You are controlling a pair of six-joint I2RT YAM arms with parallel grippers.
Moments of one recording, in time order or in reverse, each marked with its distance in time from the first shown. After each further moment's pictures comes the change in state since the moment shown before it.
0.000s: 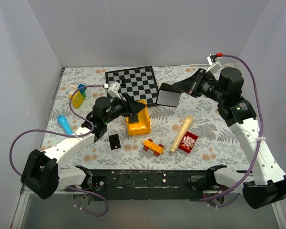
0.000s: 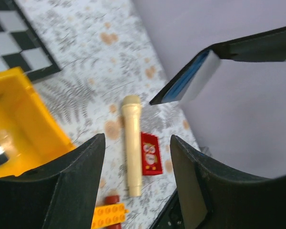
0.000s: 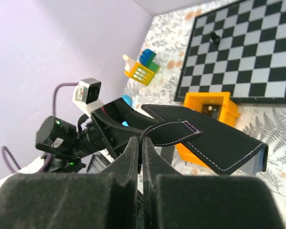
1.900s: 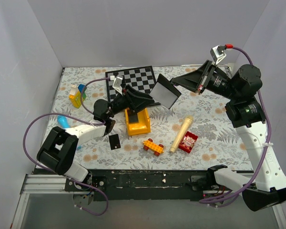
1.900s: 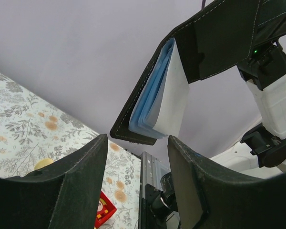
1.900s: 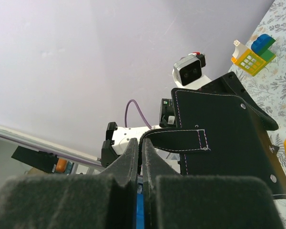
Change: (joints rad) left arm 0.010 0.274 -0.006 0.995 0.389 -0.226; right arm -0.038 -0.032 0.121 0.206 -0.344 0.404
